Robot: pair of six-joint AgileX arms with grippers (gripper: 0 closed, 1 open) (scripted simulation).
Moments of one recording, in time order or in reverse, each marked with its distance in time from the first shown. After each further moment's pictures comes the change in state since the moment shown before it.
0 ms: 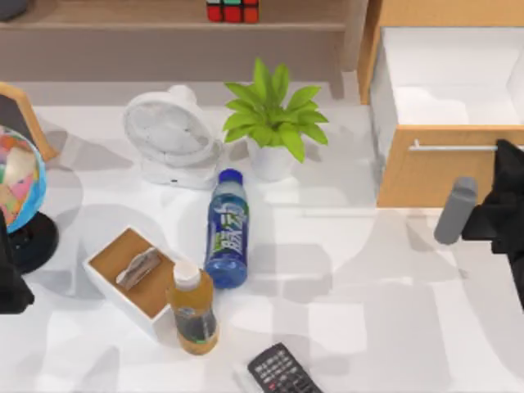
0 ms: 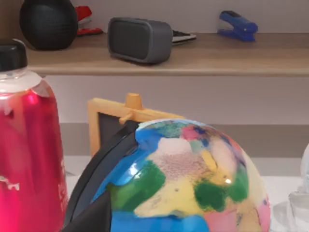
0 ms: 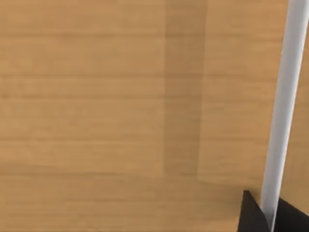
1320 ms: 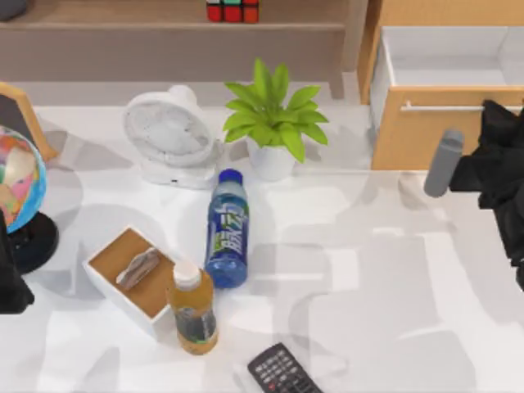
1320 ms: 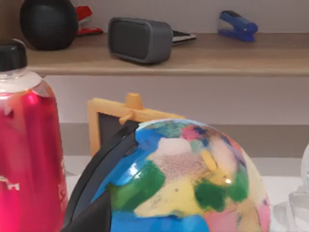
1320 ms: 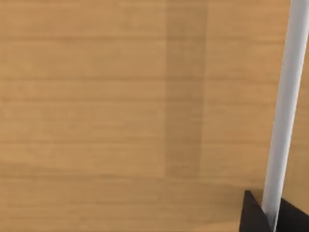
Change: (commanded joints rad) left arm 0.000 0.000 0.000 0.000 0.000 0.000; right arm -0.067 0.076 0.245 -0.174 -0.066 0.004
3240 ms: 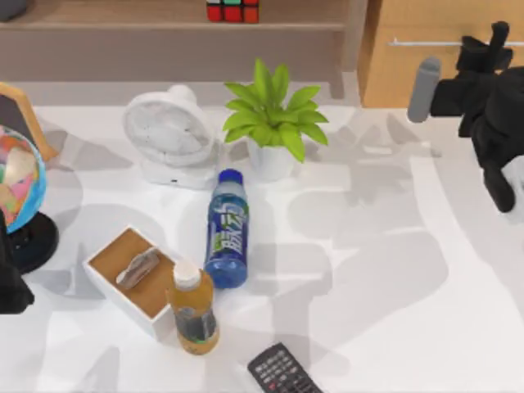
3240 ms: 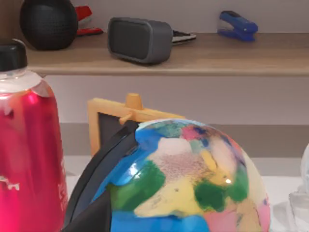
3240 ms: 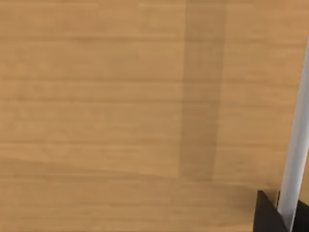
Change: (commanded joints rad) left arm 0.000 0.000 0.000 0.000 0.000 0.000; right arm -0.079 0.231 0.549 -0.320 -0.076 -0.001
